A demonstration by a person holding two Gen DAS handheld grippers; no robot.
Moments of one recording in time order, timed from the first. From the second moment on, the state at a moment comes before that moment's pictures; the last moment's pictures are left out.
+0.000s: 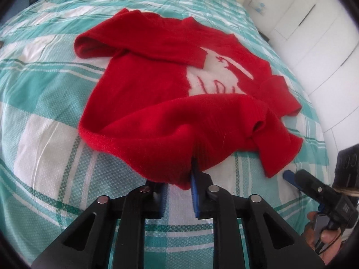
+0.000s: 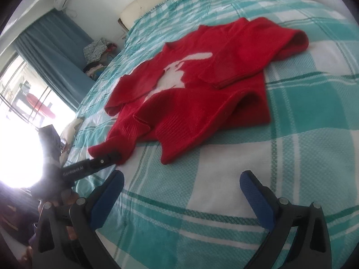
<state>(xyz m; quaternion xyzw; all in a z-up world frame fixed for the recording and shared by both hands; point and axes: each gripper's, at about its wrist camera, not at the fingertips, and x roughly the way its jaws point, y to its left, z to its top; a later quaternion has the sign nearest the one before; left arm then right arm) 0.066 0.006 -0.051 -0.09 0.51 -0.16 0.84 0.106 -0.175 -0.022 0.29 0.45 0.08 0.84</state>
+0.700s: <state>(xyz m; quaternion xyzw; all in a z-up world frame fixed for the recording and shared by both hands) -0.002 0.071 -0.052 -0.05 0.61 -0.21 0.77 0.028 -0.208 -0.004 0.26 0.53 0.11 0.80</state>
